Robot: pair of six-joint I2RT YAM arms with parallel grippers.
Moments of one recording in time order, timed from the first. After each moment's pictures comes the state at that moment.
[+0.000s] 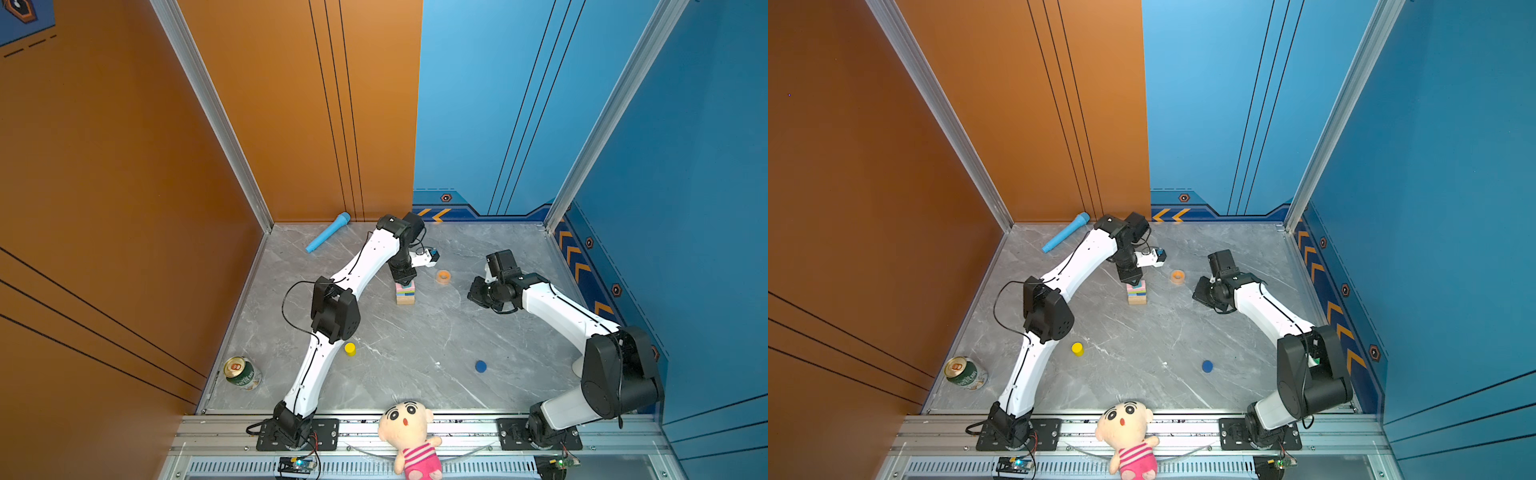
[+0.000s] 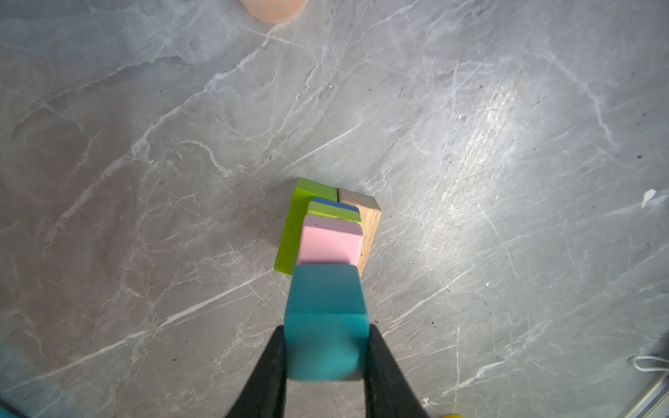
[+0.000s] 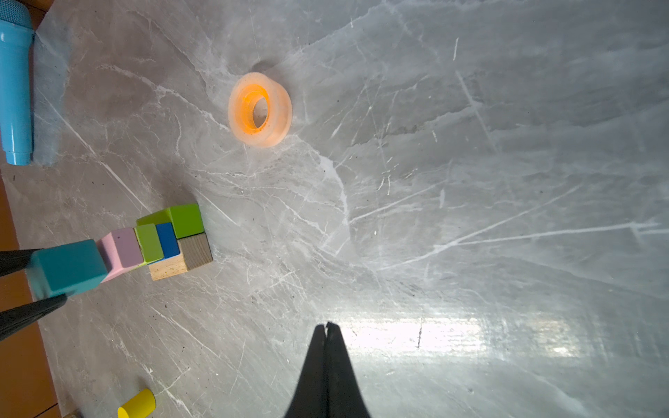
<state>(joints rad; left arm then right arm) -0.57 2.38 2.43 -1.46 0.06 0.68 0.27 1.52 1.03 -0.55 -0.17 0.67</state>
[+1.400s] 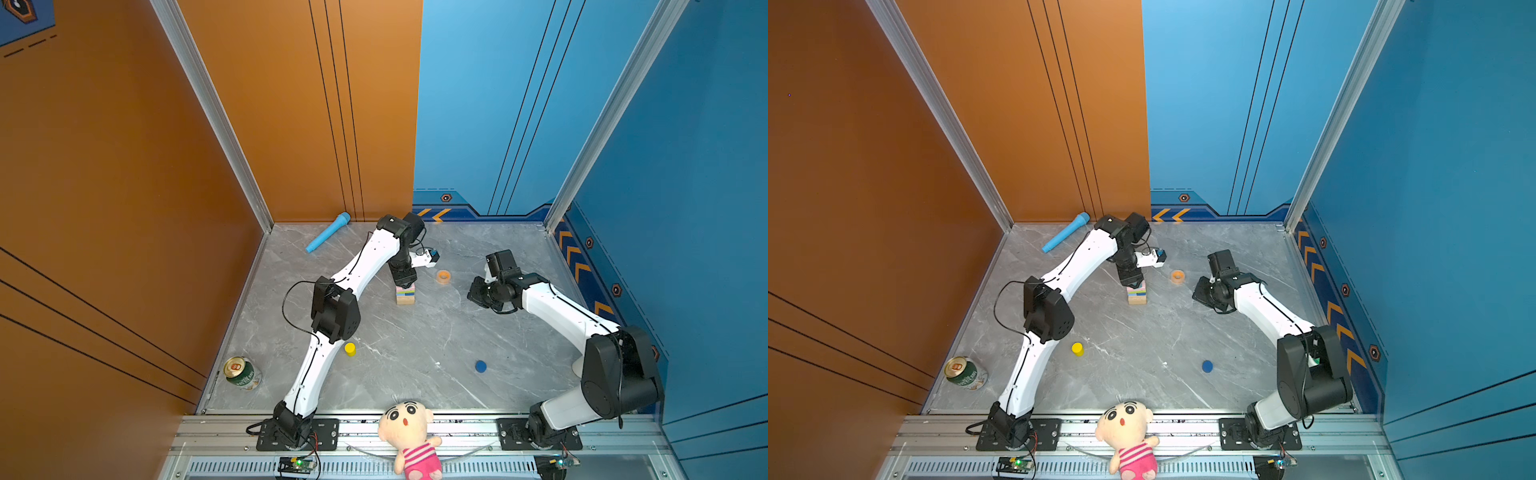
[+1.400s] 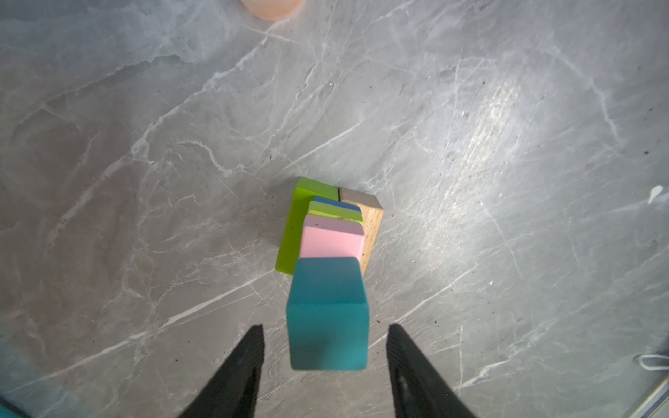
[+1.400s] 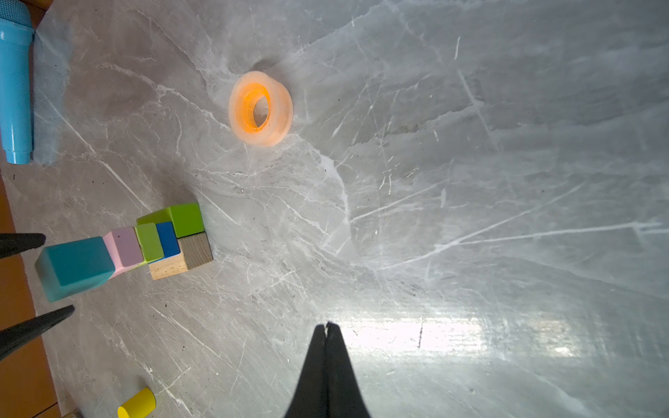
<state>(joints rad) -0.57 2.38 2.43 -1.46 0.06 0.69 0.27 1.52 1.03 -0.55 -0.17 0.67</state>
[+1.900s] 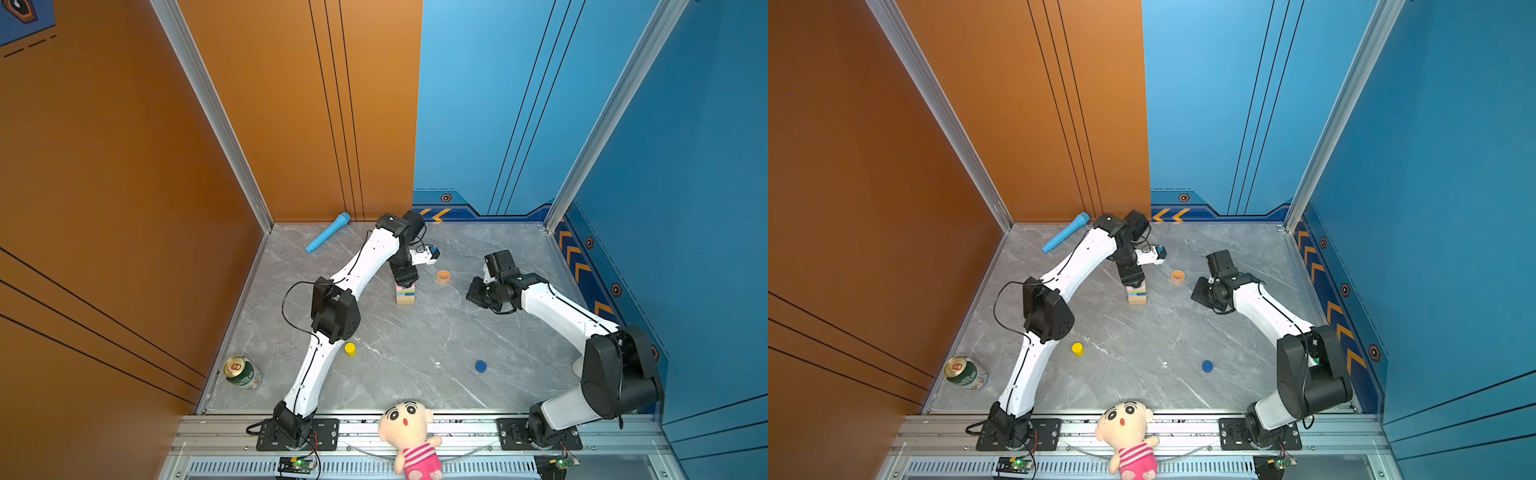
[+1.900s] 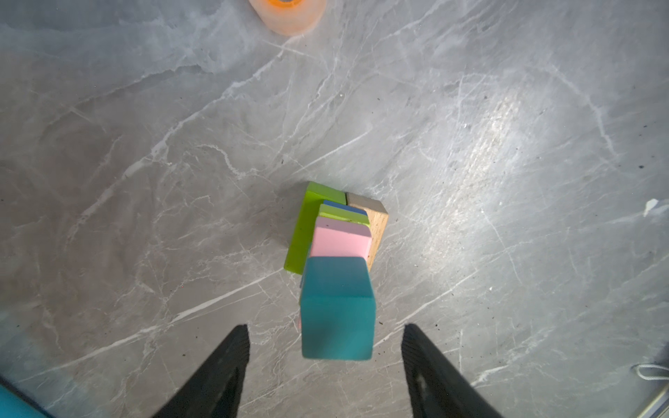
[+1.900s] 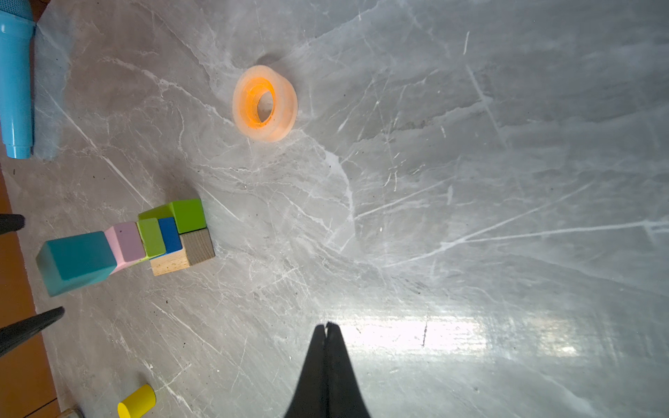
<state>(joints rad) -0.57 2.38 2.47 -1.46 0.06 0.66 0.28 1.52 1.03 -0.55 -0.17 0.67</state>
